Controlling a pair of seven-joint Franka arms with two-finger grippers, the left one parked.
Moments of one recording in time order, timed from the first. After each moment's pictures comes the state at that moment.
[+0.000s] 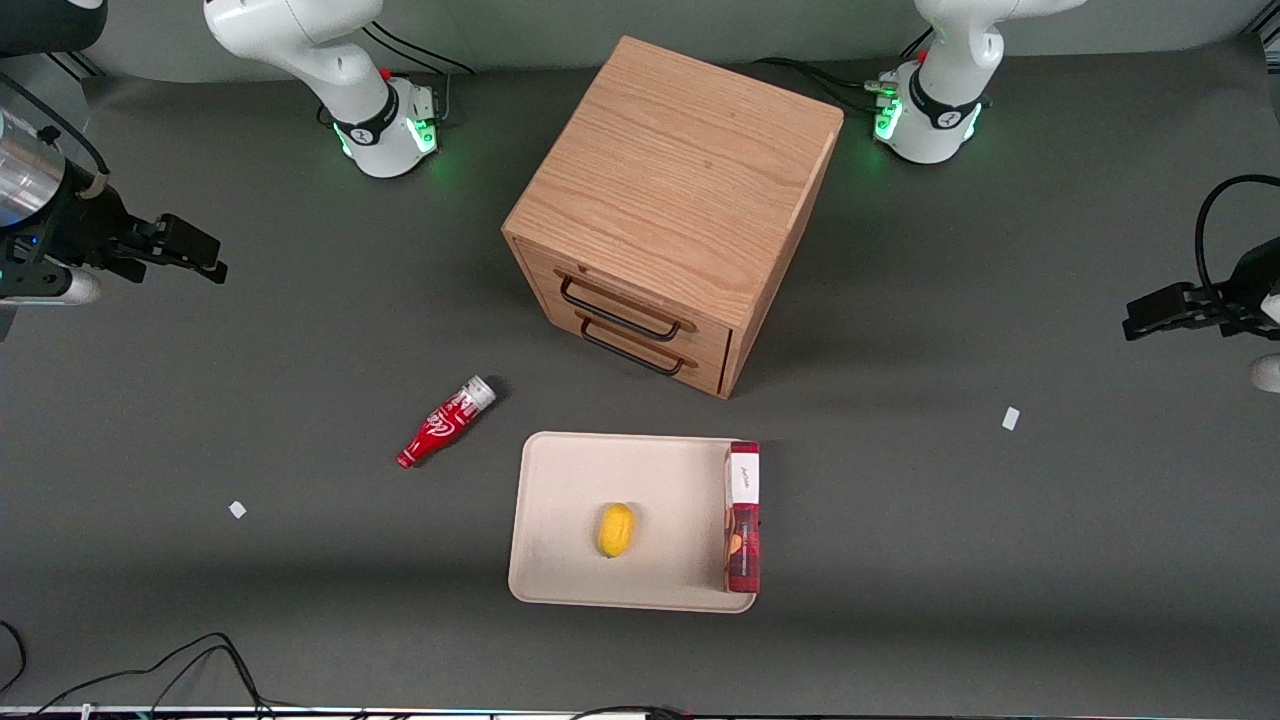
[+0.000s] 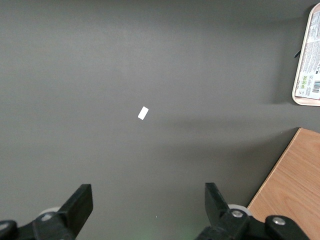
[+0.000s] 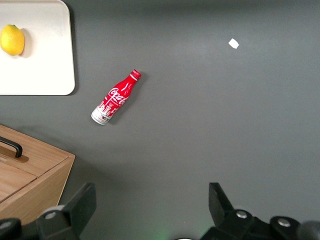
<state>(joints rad) 0.35 -0.07 -0.27 -1.65 0.00 1.55 0.14</state>
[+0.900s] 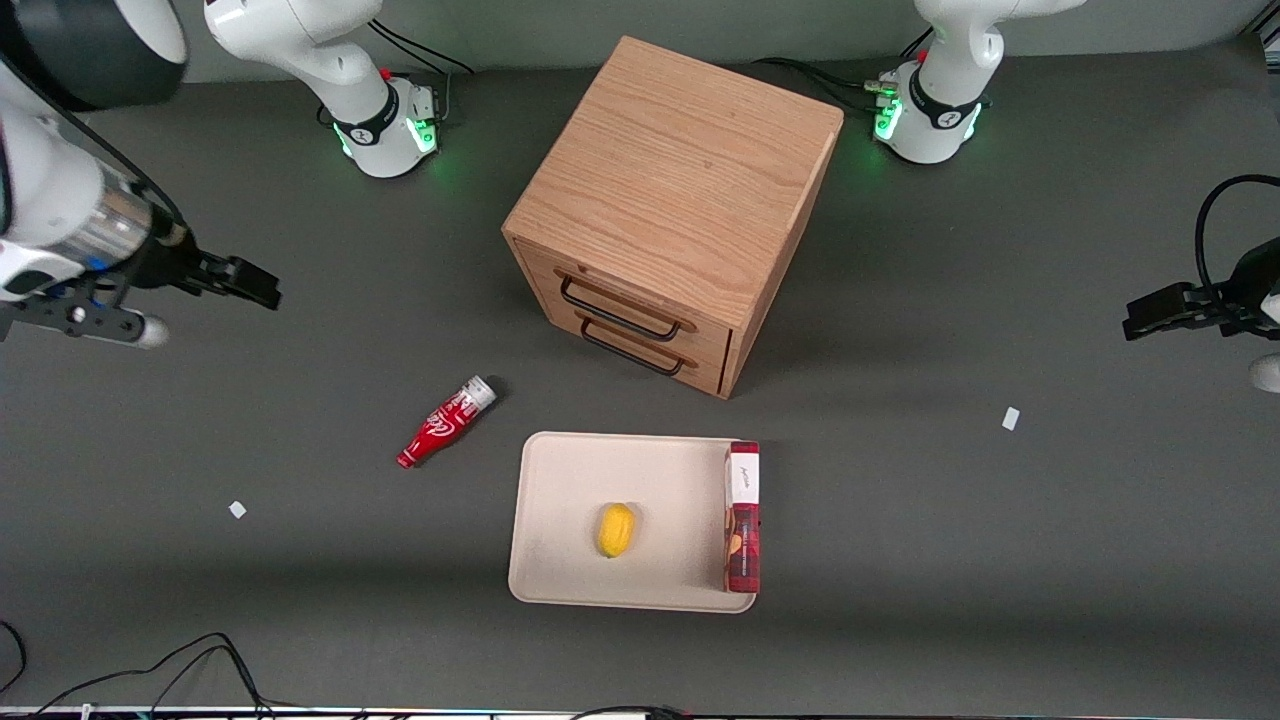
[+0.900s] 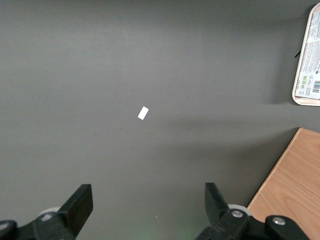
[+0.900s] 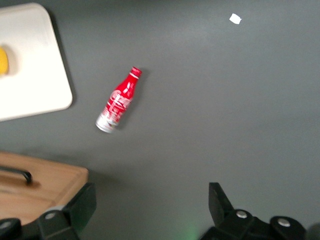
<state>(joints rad) 0.41 0.04 -0.25 -1.65 0.02 1.60 0.46</state>
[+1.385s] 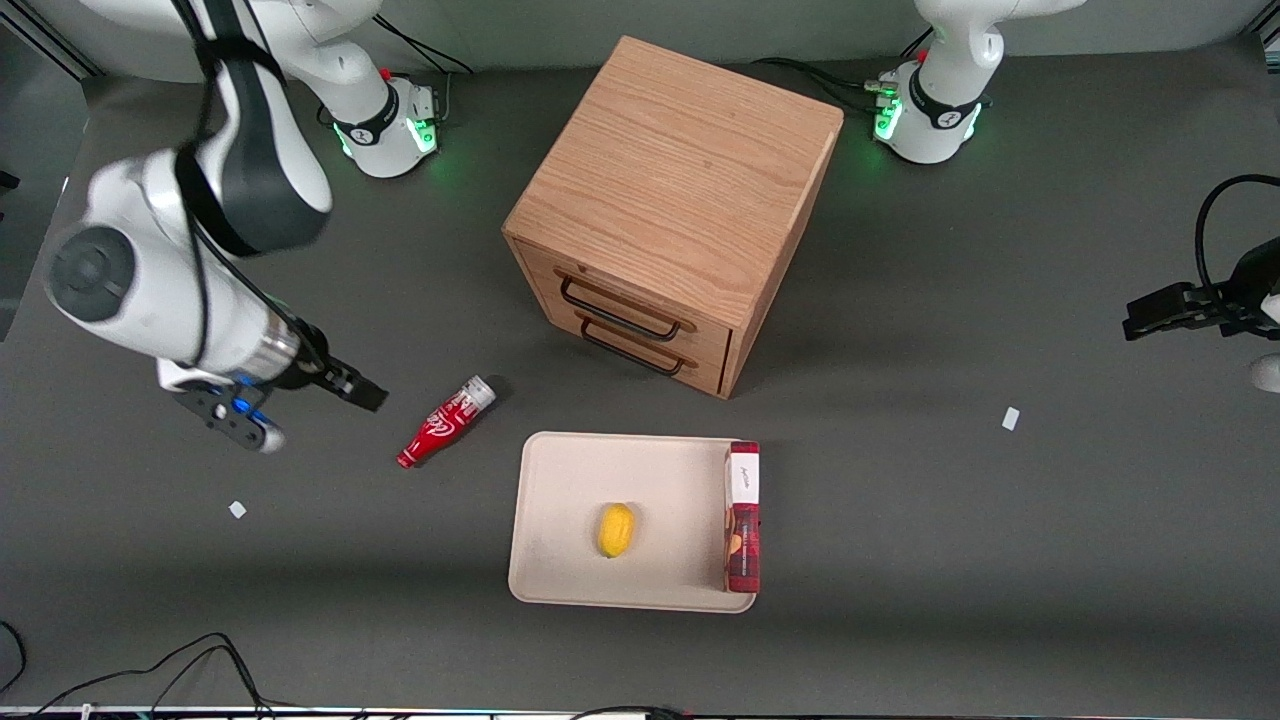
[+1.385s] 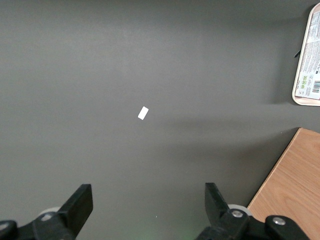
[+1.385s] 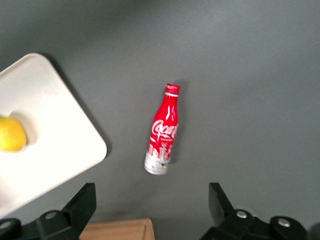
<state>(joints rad) 0.44 0.31 -0.23 -1.65 0.14 1.88 0.80</state>
